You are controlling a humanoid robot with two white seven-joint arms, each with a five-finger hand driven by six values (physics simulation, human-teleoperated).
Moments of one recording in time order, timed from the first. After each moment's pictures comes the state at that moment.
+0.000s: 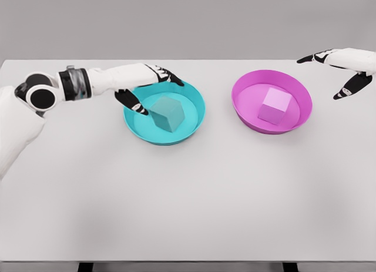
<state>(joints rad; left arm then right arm) -0.82 0.46 -0.64 -1.14 -0.25 -0.61 -0.61 -0.92 -0.84 0.72 -0.97 0.16 -0.61 0.61</state>
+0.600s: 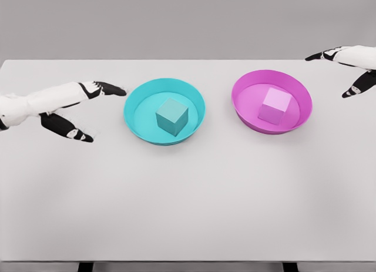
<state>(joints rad) -0.49 0.90 -0.50 -1.51 0.20 -0.61 -0.61 -0.92 -0.87 0.72 -0.97 0.16 -0.61 0.61</state>
